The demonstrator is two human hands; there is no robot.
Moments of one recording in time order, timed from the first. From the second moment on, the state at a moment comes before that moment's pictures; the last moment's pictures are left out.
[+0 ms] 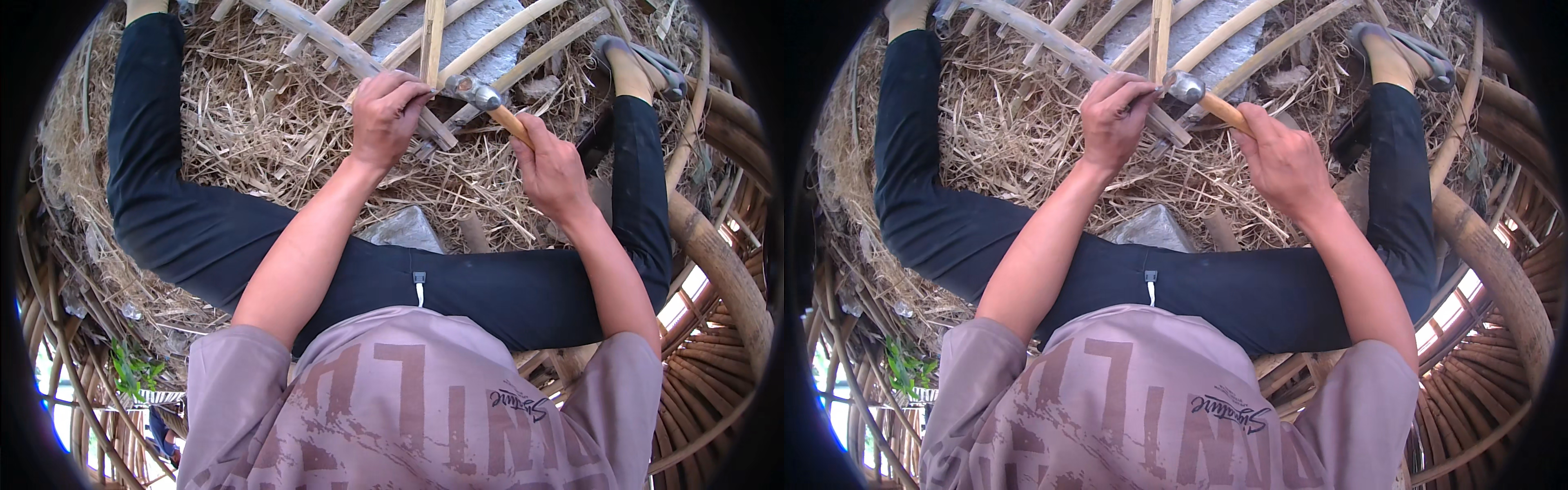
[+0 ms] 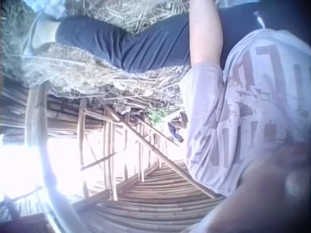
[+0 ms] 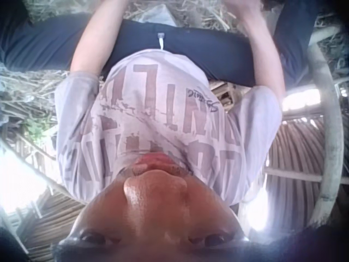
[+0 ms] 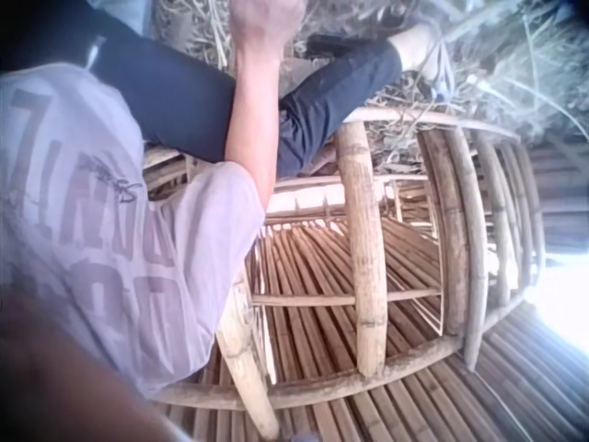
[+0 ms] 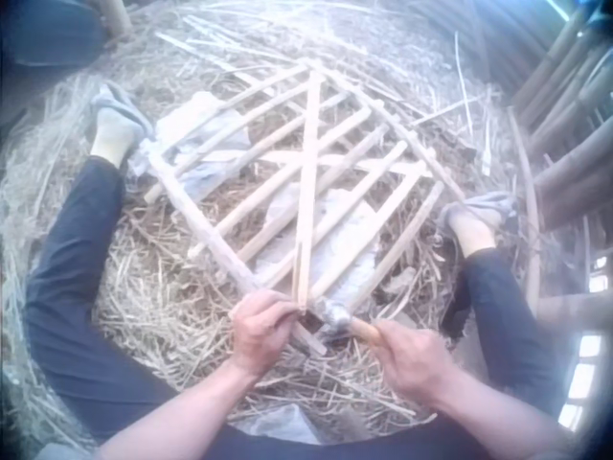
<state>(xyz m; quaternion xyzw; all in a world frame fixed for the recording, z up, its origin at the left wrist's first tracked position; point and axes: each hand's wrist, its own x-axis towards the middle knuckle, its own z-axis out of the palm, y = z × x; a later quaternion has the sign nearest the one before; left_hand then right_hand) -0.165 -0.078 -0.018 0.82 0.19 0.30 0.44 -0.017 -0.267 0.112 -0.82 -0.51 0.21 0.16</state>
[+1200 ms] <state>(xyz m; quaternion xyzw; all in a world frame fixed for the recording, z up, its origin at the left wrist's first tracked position) -0.163 -0.079 -0.005 0.76 0.28 0.23 0.54 0.014 -0.161 0.049 -0.86 -0.40 0.22 0.22</state>
